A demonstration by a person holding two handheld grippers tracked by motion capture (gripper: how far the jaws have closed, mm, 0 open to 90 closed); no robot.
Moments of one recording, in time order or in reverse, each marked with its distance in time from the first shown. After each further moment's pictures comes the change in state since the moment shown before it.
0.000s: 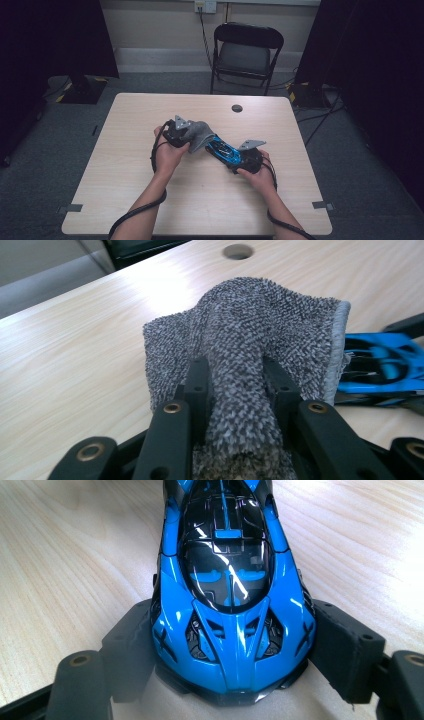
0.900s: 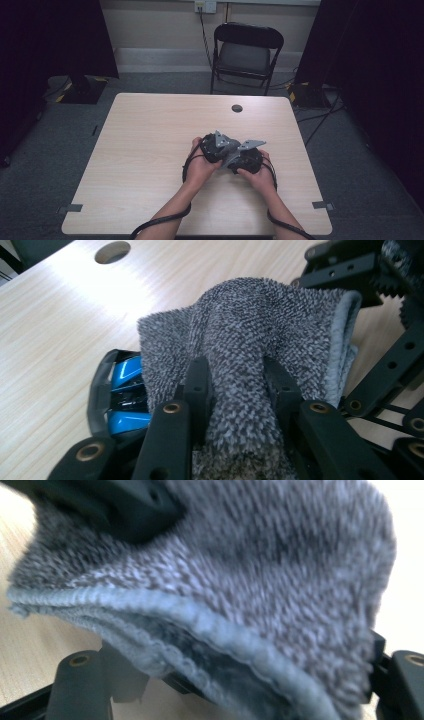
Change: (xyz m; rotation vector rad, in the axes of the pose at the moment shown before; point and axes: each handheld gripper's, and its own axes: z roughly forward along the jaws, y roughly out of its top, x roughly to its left) left arm -0.095 0.010 0.044 0.074 -0.139 0.219; right arm 0.000 0.000 0.000 0.000 0.000 -0.001
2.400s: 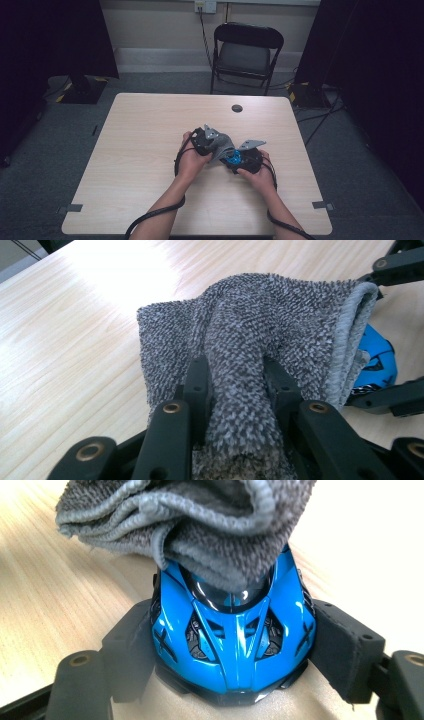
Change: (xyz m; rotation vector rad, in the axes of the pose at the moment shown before) left arm 0.038 -0.012 -0.003 0.023 0.055 -0.077; right arm 0.000 0.000 0.000 0.000 0.001 0.001
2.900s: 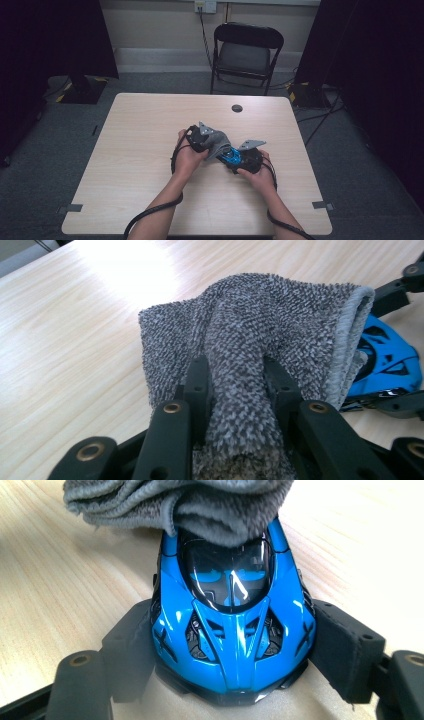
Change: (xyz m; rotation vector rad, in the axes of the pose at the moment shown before) left arm 0.016 -0.003 -0.002 0.004 0.020 -0.053; right arm 0.000 0.000 0.000 0.000 0.000 0.000
